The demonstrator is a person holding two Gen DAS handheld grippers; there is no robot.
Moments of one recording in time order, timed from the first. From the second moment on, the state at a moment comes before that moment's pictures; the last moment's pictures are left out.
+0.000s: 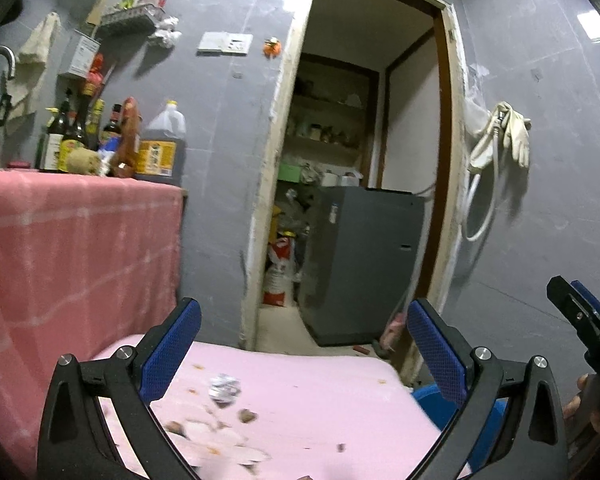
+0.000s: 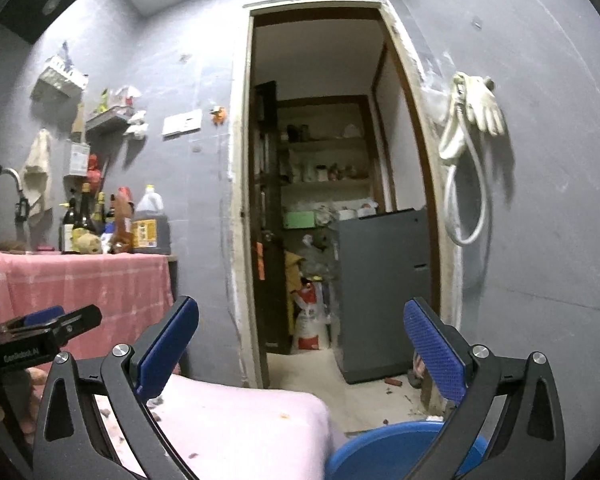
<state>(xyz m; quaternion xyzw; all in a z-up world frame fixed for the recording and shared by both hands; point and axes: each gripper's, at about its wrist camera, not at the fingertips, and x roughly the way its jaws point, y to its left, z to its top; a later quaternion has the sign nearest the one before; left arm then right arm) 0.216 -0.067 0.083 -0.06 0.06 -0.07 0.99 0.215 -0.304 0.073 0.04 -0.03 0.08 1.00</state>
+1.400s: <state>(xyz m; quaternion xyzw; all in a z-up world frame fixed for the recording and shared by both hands) 0.334 0.079 -0.019 -0.12 0.35 0.01 0.93 0.378 -0.097 -0.047 -0.12 0.38 0.29 0.87</state>
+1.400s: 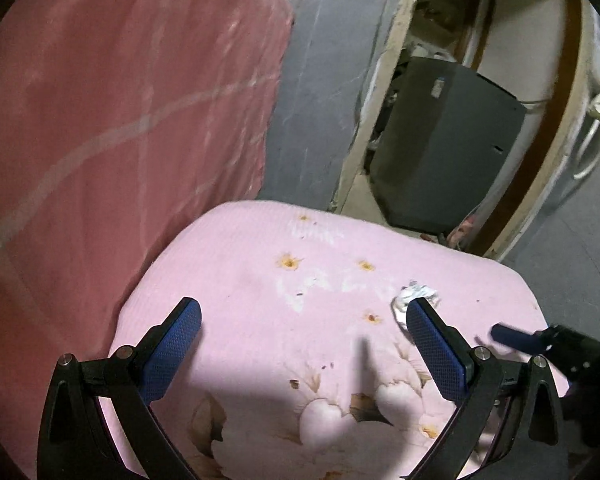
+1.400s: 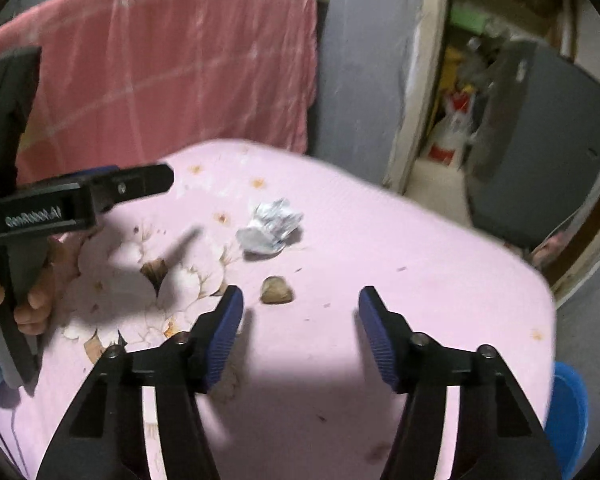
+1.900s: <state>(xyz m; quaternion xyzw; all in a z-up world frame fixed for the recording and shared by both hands) 0.346 0.069 -0.025 -0.11 0.39 -0.02 0.92 0.388 -0.097 -0.059 -0.13 0.41 0.30 0.85</state>
